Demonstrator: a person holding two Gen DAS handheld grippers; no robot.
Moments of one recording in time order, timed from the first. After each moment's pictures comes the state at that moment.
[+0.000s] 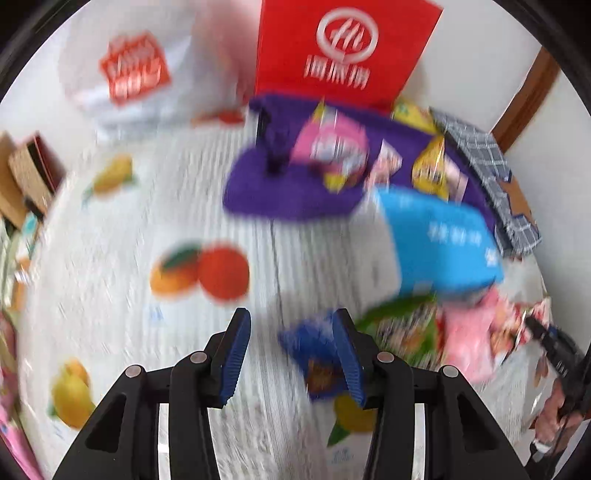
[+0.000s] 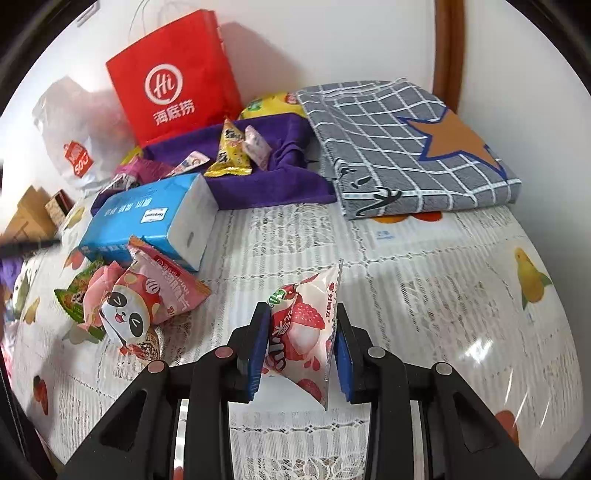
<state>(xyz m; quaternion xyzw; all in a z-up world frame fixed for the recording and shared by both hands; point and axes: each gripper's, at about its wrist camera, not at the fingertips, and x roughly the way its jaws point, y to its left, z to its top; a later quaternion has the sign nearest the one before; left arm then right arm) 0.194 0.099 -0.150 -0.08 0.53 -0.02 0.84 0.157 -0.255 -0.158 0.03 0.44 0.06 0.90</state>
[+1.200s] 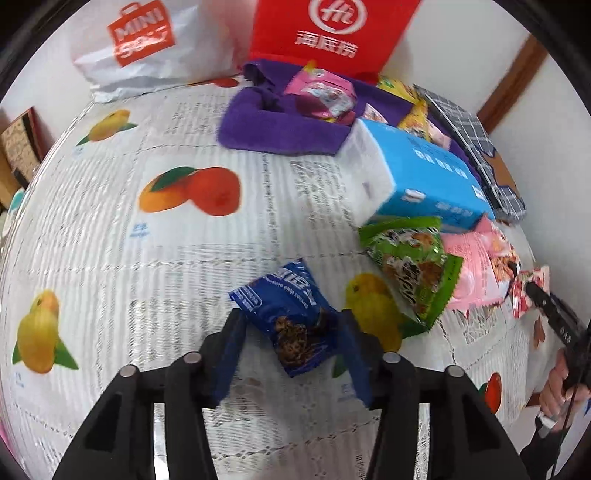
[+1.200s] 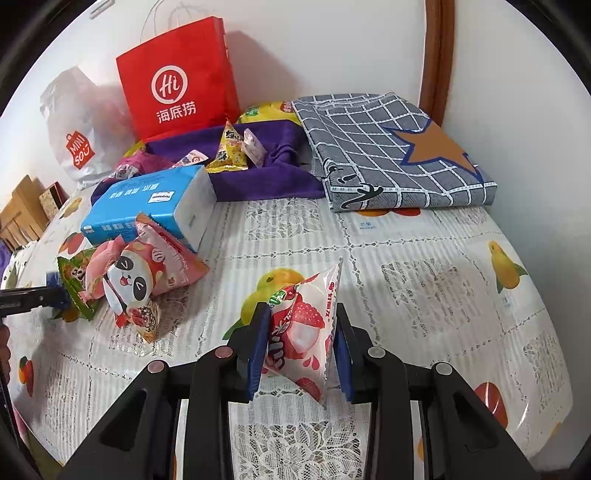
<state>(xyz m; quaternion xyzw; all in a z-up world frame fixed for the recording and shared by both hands) 0.145 0.101 -0.173 -0.09 0.53 -0.05 0.84 0.128 -0.250 -0.155 0.00 0.42 0.05 0.91</state>
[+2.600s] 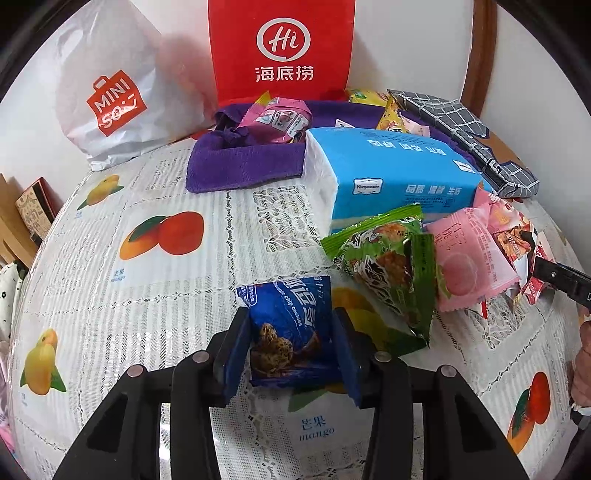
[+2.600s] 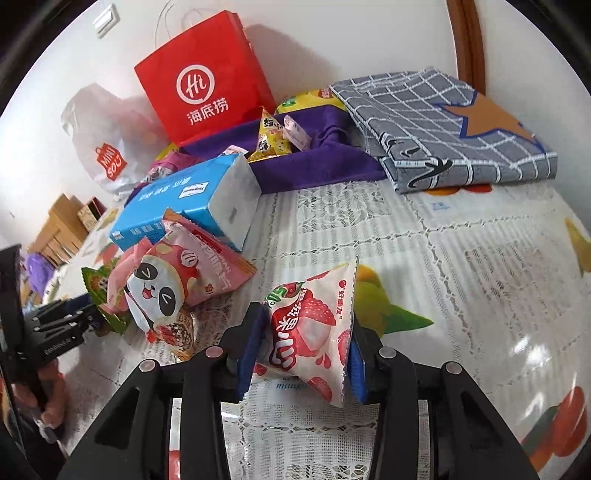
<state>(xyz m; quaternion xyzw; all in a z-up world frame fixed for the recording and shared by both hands) 0.136 0.044 -0.183 0.02 0.44 -0.02 0.90 0.149 -0.240 -0.189 0.09 0.42 0.15 0.89</state>
